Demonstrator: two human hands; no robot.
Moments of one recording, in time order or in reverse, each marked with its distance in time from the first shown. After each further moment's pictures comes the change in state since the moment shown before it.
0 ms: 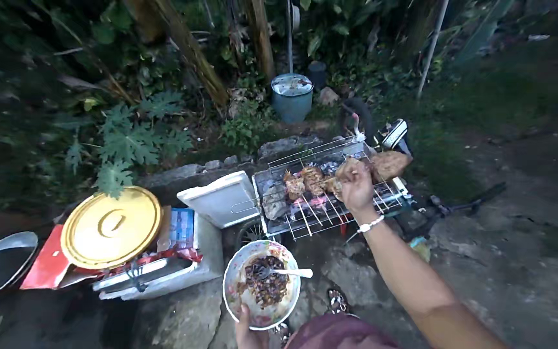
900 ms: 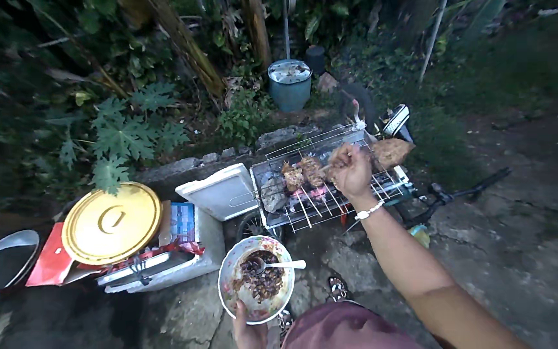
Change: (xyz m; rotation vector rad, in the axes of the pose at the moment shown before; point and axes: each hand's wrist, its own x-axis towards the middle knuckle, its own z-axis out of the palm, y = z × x) left_hand 0.002 0.000 -0.007 -0.062 0.021 0.054; right_hand 0.008 -0.005 0.010 -0.019 -0.098 0.000
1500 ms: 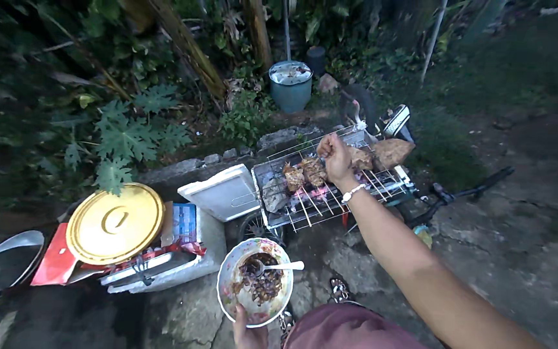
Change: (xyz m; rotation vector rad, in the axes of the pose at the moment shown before) left_hand -0.006 0.002 -0.001 0.010 0.000 0.023; right_hand 0.041 0.032 0.012 -0.013 -0.011 -0.005
